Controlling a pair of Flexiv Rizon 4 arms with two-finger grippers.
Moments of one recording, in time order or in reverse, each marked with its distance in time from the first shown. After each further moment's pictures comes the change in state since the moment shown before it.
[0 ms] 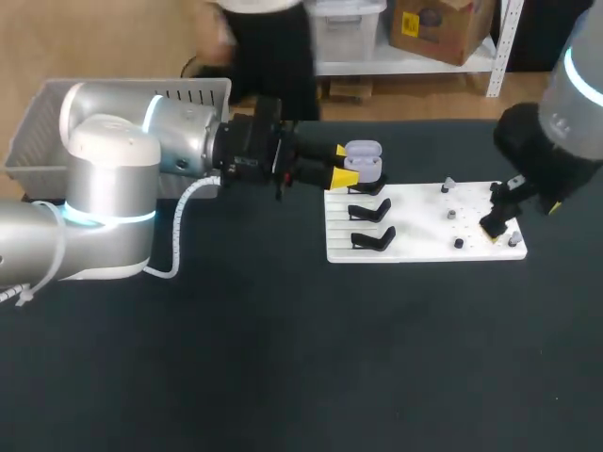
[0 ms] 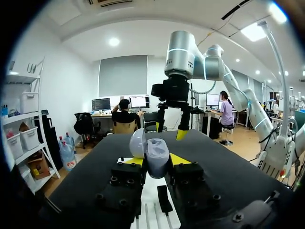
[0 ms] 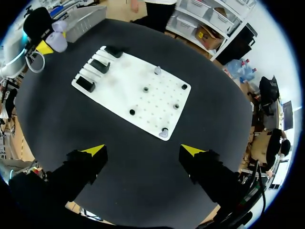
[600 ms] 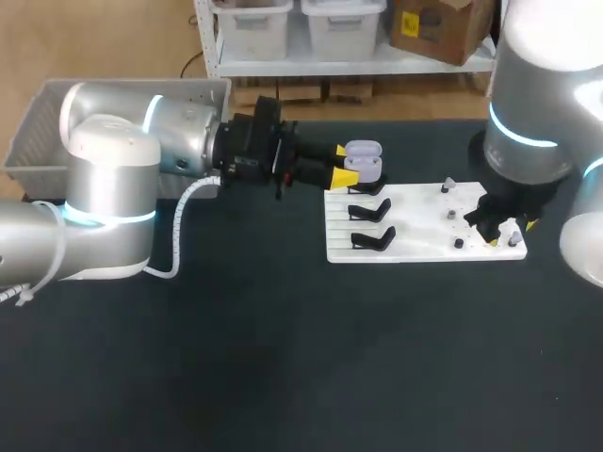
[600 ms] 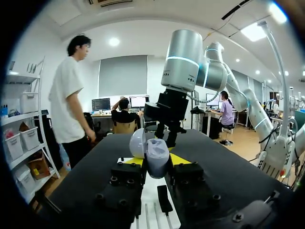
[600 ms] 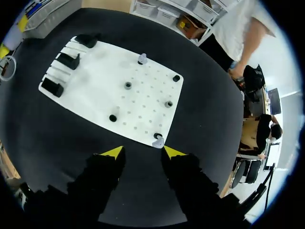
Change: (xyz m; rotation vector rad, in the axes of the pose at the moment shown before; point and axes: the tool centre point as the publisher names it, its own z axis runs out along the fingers) left arm 0.000 0.000 0.000 0.000 0.000 0.000; right arm -0.011 -0.012 0.049 0.175 0.073 0.116
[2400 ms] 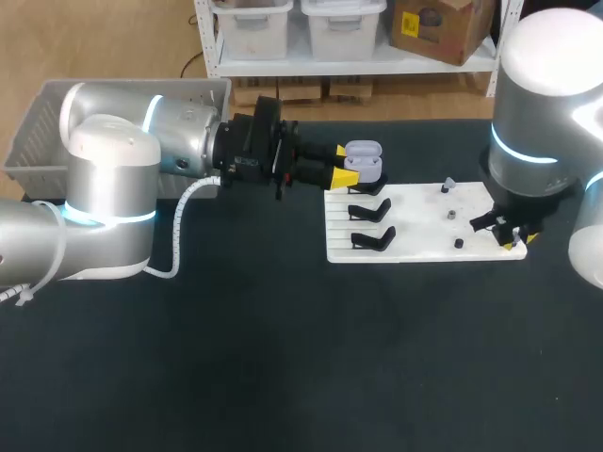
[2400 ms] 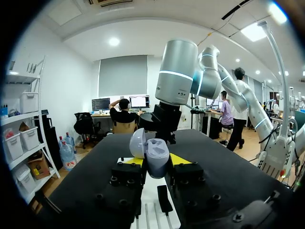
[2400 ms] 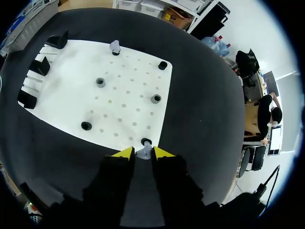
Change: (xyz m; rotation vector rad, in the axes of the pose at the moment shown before) left arm 0.000 0.000 0.000 0.000 0.000 0.000; right arm 0.002 -0.016 0.037 0.024 0.015 0.111
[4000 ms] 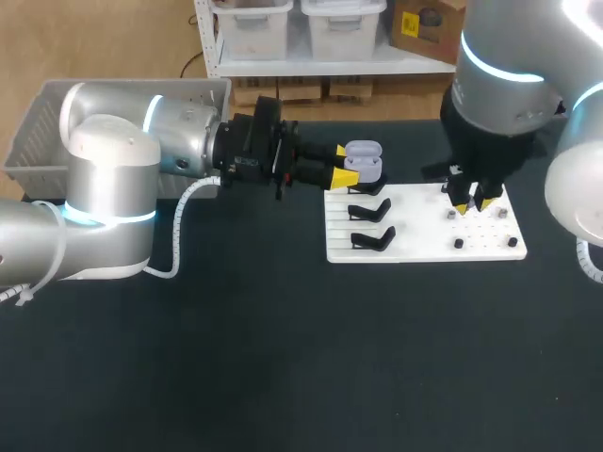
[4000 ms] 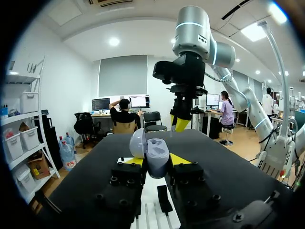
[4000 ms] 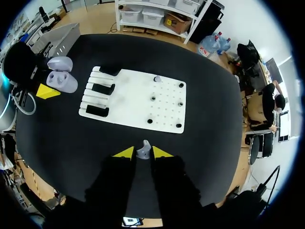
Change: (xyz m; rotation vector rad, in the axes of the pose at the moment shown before) left arm 0.000 0.000 0.000 0.000 0.000 0.000; right arm -0.008 0.074 -0.141 -0.123 -0.023 0.107
